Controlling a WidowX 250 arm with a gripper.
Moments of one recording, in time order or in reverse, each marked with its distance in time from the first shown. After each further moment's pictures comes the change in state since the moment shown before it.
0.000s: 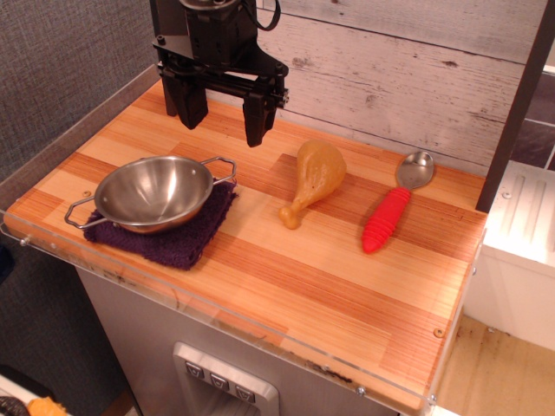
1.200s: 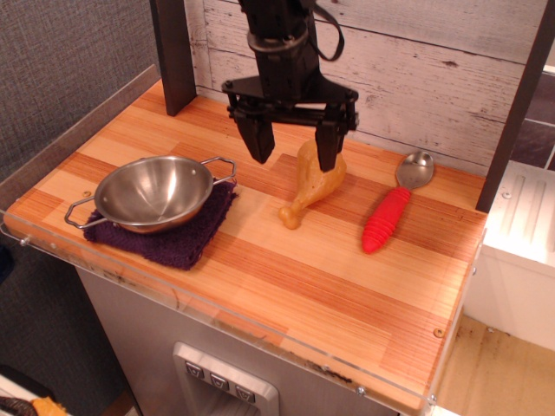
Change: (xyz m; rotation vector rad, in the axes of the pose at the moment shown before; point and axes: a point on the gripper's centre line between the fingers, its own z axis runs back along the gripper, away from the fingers) arm 0.014 -0.052 -0.034 -0.122 -0.003 0.072
